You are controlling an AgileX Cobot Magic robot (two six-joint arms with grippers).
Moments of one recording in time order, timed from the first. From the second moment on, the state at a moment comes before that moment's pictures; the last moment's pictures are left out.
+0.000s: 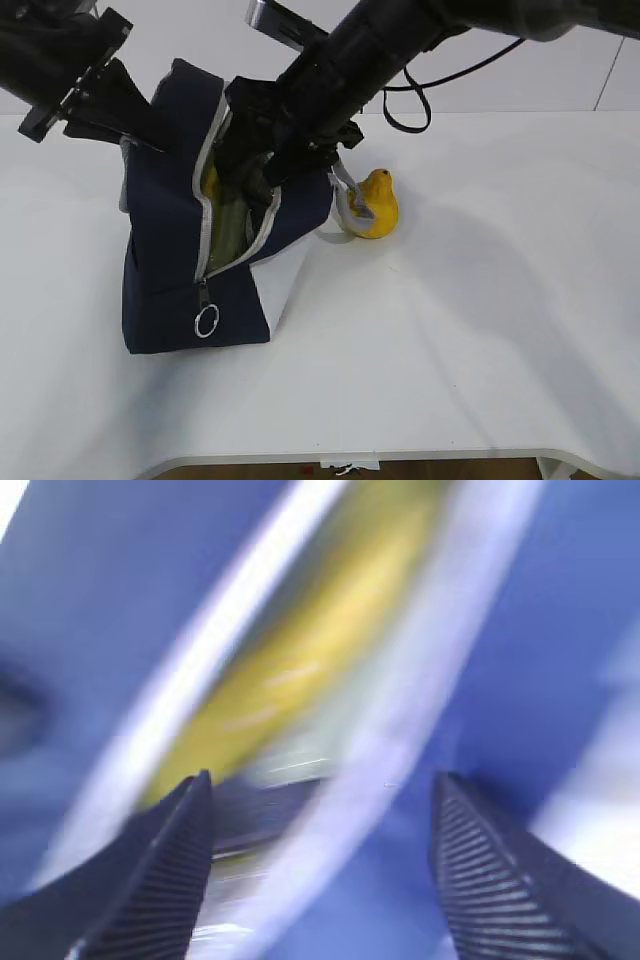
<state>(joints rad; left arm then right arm) -0.11 1.78 -1.47 -0.84 1.21 0.31 0.44 2.16 -1.98 0.69 1.13 -0.28</state>
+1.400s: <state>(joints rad) -0.11 1.78 -1.47 -0.80 1.21 0.31 0.40 2.27 -2.15 -0.04 1.25 0.04</state>
